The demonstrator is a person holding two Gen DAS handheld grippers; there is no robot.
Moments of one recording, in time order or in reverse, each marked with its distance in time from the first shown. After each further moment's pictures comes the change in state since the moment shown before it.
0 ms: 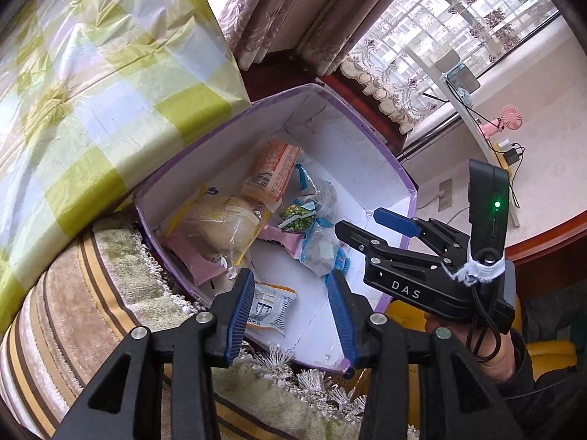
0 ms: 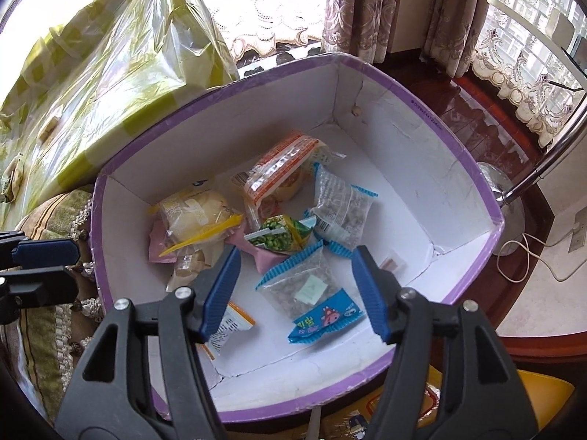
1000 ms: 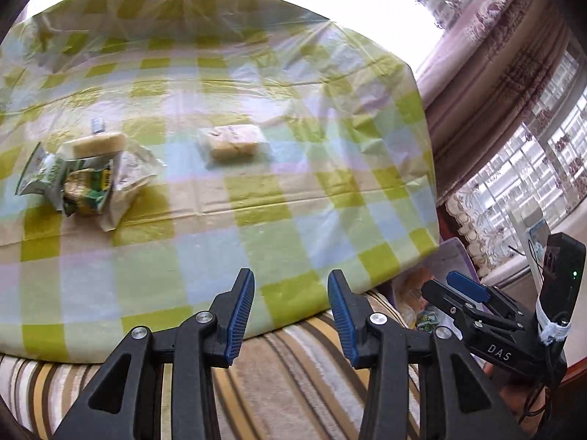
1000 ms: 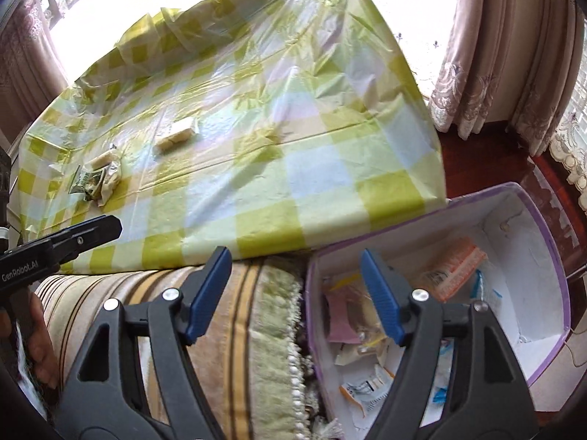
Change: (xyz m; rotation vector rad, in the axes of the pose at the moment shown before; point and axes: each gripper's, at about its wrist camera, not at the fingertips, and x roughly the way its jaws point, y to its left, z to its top) left arm -0.151 0.175 -0.063 -0.422 -0.433 0.295; right arm -0.027 0.191 0.052 -0.258 -0.128 0.237
